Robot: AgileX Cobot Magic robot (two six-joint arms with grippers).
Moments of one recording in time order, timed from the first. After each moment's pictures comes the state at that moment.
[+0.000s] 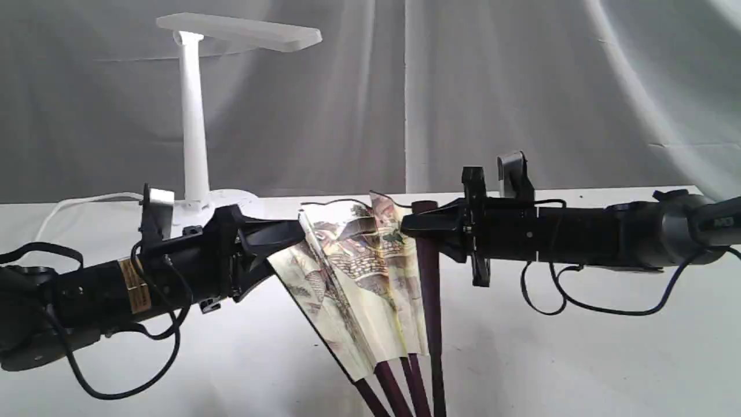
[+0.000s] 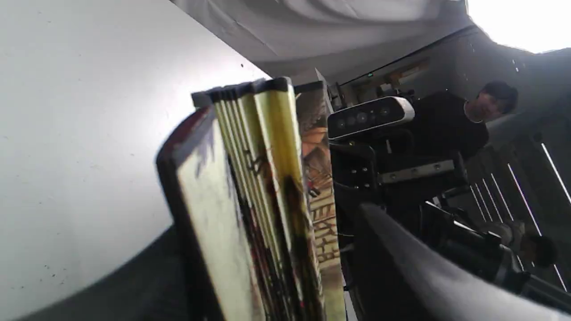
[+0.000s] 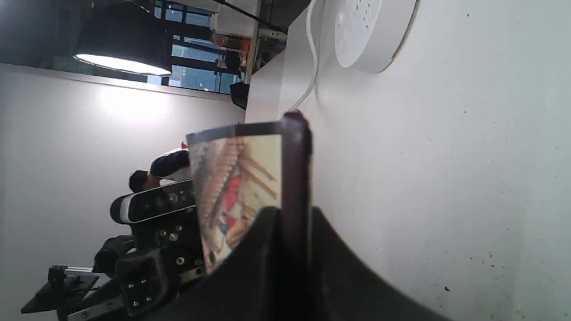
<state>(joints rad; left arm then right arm) -0.13 2.08 -0.97 0.99 -1.08 -1.62 0.07 2.41 -1.57 1.72 1.23 -0.94</state>
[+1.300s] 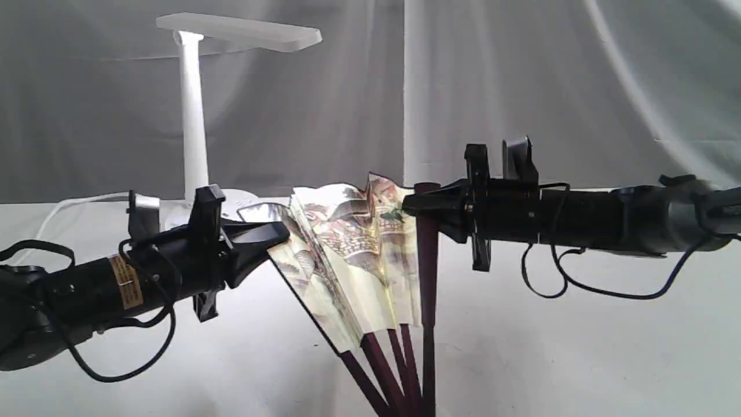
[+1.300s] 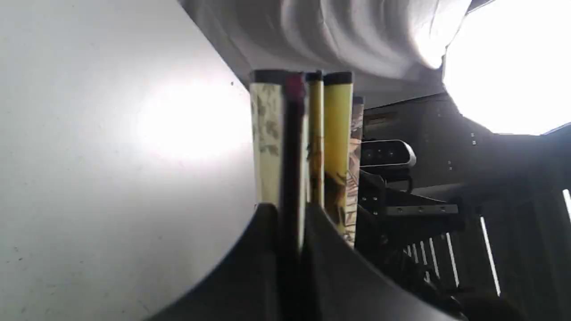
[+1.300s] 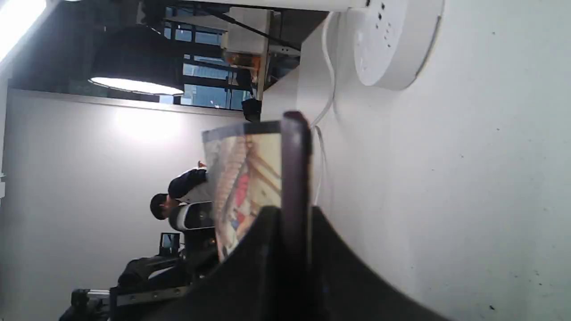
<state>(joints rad) -0.09 2.08 -0.97 0.96 -1.10 -1.85 0.07 2.35 -1.59 1.74 1.21 -0.84</state>
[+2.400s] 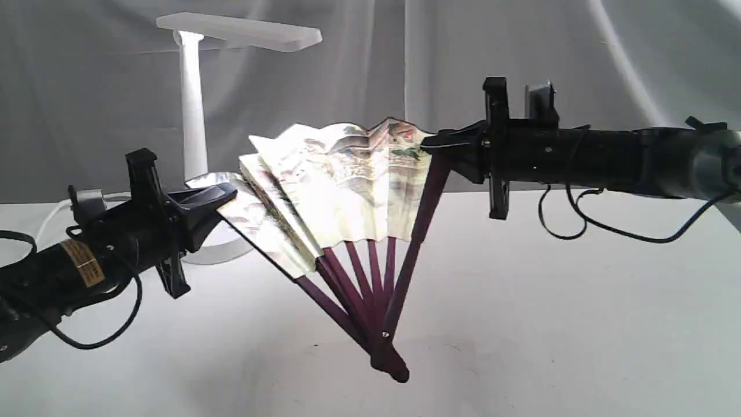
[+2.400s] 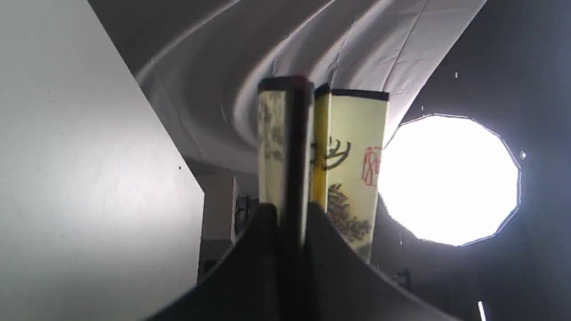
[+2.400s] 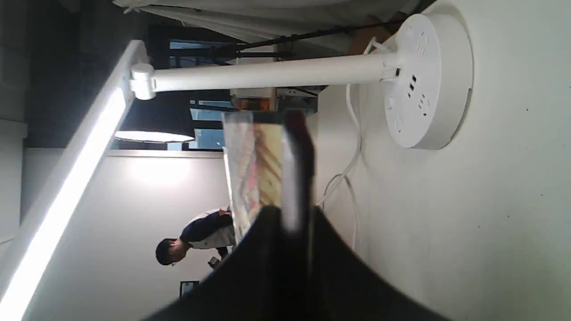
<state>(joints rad) -0.01 2.07 -0.97 0.81 -1.15 -1.98 0.01 2.34 -1.76 1.67 1.16 -0.57</state>
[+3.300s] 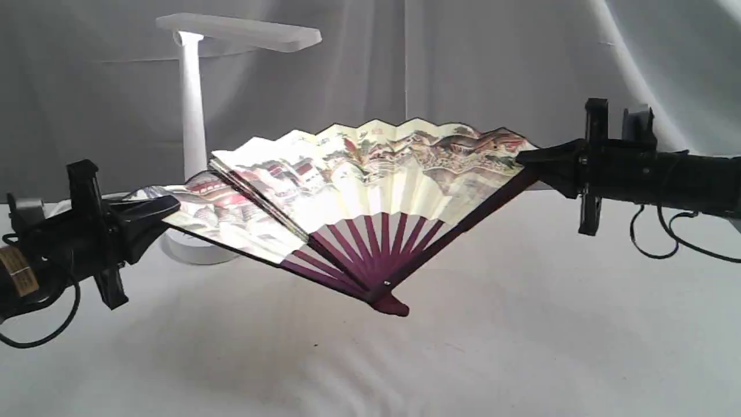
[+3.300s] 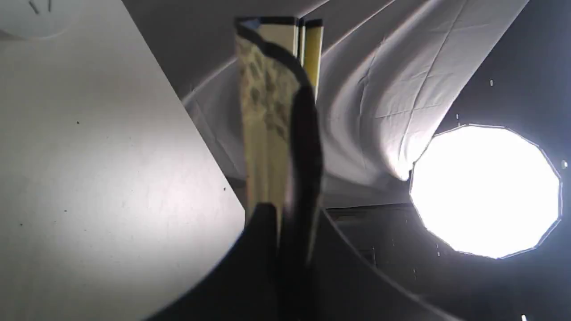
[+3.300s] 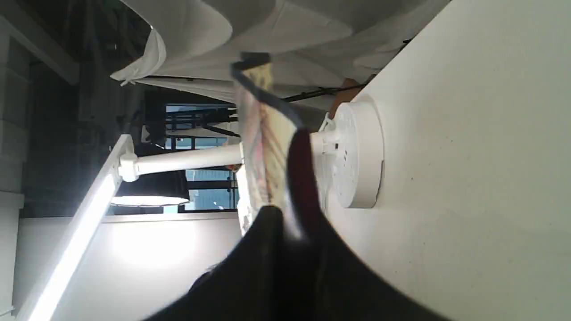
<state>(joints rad) 0.17 2.07 -0.97 0.99 -1.16 -2.00 -0.21 2.42 -1.76 1.65 1.22 -0.62</state>
